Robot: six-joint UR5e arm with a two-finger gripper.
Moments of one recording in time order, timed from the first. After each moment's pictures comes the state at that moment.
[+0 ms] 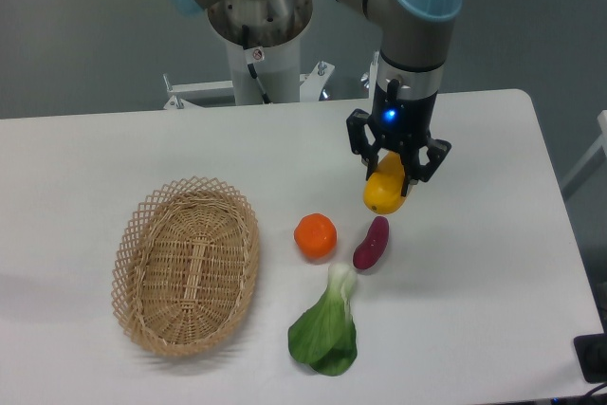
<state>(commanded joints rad) 2.63 -1.70 -1.70 -1.08 1.37 1.19</state>
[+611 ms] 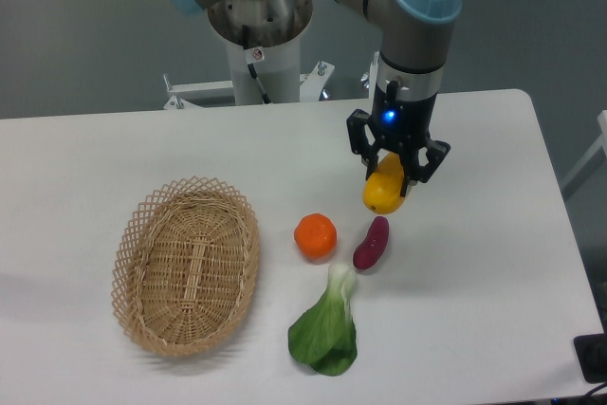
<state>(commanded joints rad) 2.63 -1.70 -1.72 -1.08 1.37 1.20</state>
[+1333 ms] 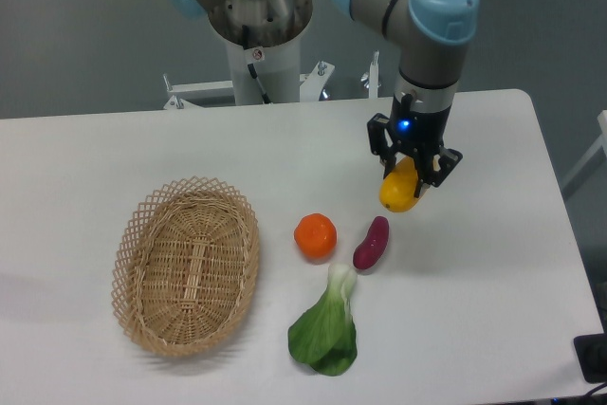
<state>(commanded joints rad) 2.73 -1.76 -1.84 -1.00 1.45 1.47</state>
